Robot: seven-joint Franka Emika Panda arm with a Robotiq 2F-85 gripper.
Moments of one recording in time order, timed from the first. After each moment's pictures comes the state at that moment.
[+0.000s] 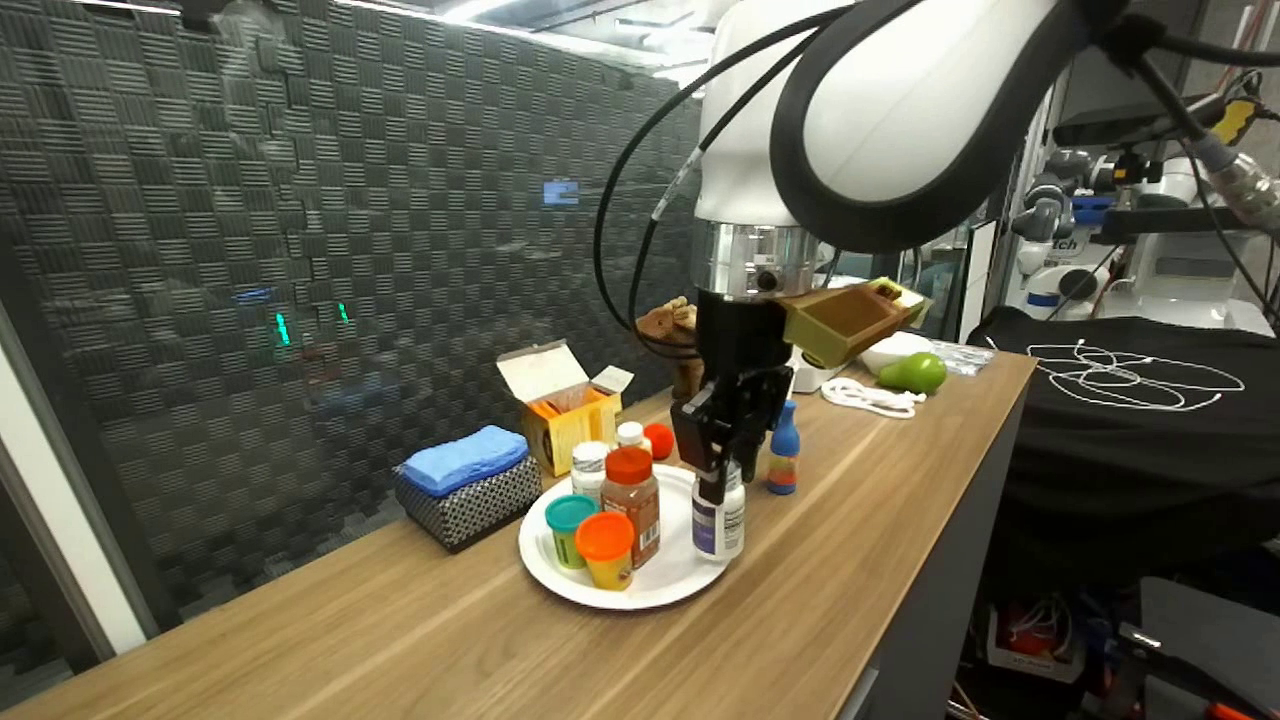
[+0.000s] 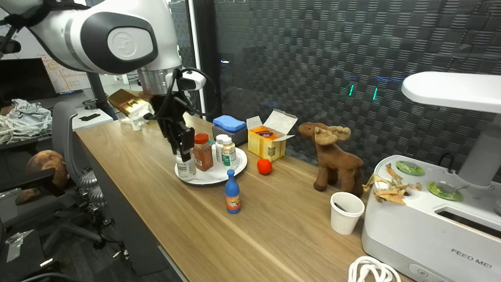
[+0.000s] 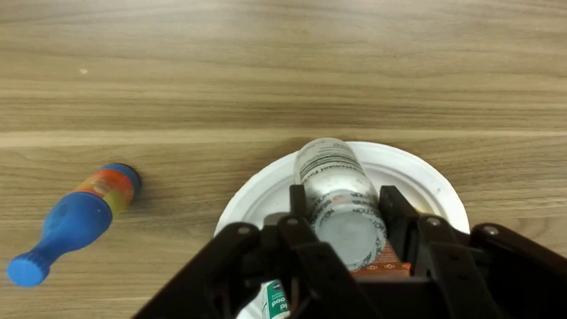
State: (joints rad) arm 0.14 0.07 0.06 -2.36 -0.03 2.51 0.21
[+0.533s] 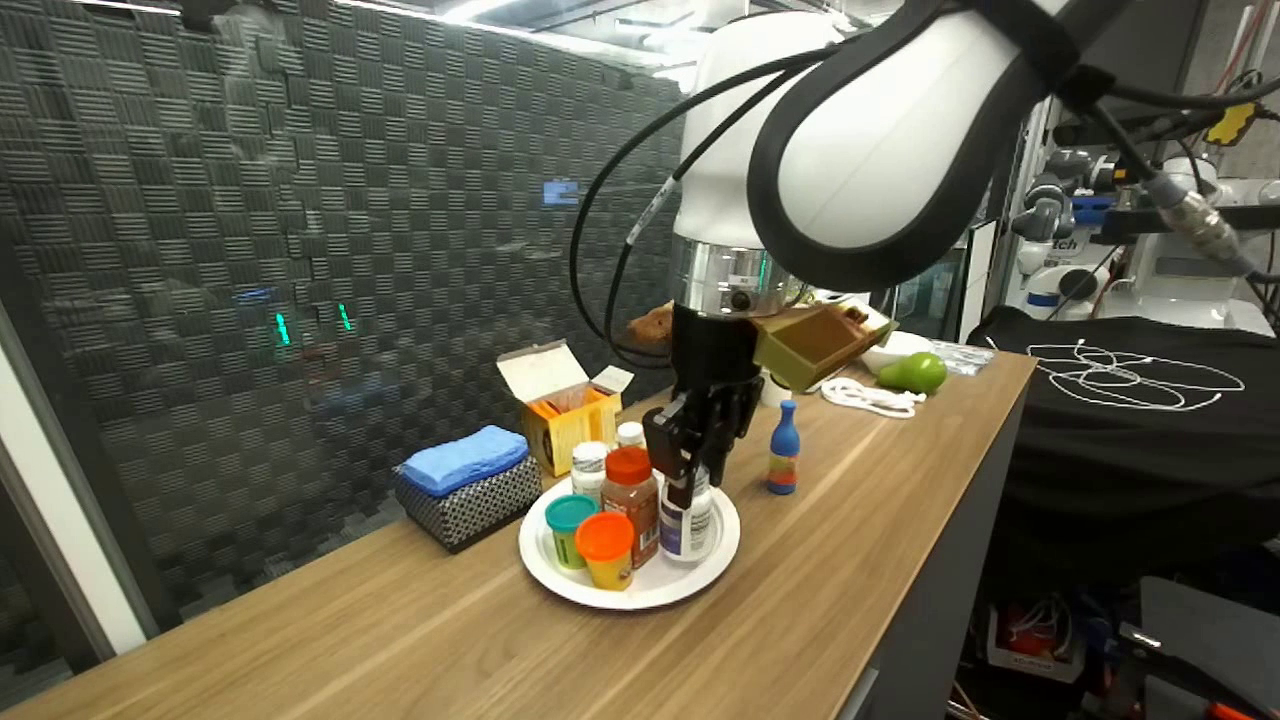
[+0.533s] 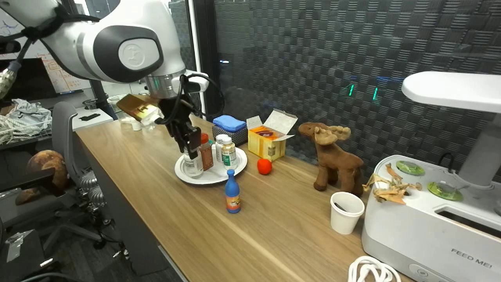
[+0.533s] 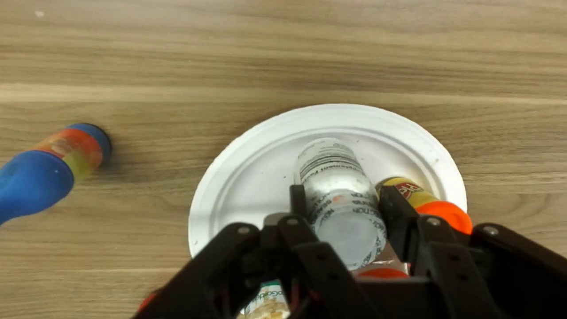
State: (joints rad) arm 0.14 0.14 0.06 -2.33 -0.05 2.61 0.21
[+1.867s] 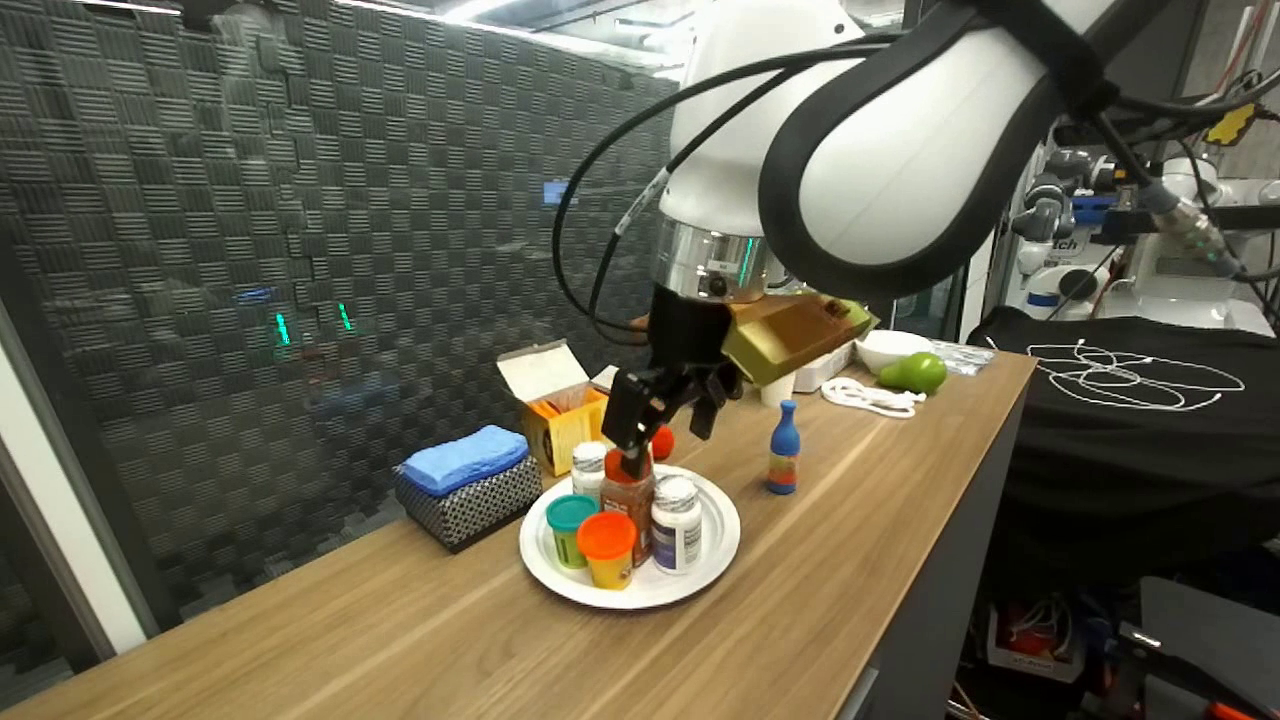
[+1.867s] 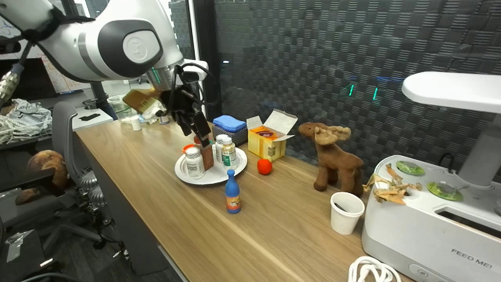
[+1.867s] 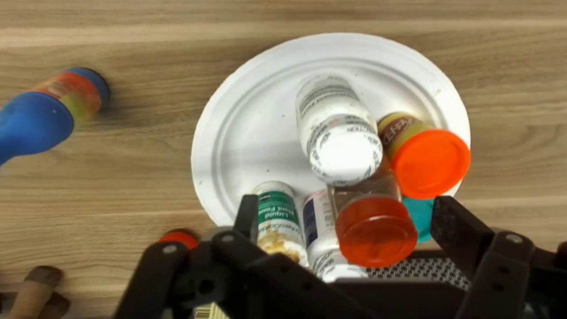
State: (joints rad) arm 0.16 0.13 0.04 -2.32 -0.19 2.71 0.39
